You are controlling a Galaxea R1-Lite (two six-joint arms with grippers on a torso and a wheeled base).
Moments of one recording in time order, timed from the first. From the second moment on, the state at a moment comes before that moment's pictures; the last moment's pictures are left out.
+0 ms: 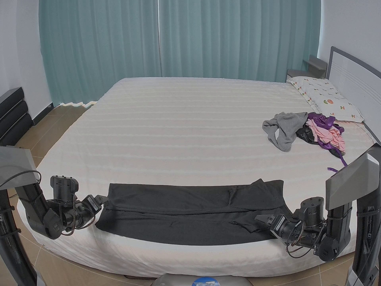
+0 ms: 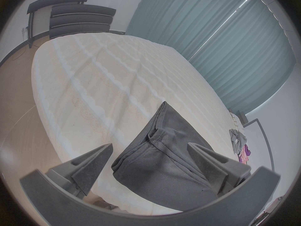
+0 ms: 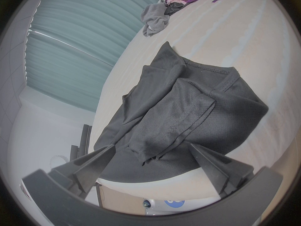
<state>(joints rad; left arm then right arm) -0.02 2.09 -0.37 -1.00 -0.02 -0.76 0.36 2.35 -0.16 -1.55 0.11 1.00</state>
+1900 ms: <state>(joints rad) 0.00 2.10 -0.38 -1.00 -0.01 -0.76 0.35 2.15 -0.13 -1.55 0.09 0.95</state>
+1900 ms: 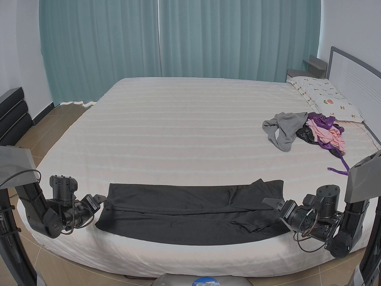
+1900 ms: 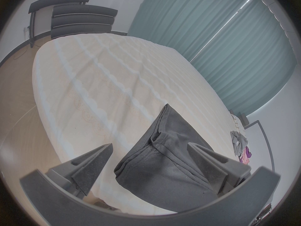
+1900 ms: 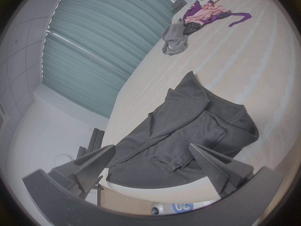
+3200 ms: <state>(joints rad) 0.00 2.12 -0.39 -1.00 -0.01 -0.75 0.34 2.38 -0.23 -1.55 0.05 1.03</state>
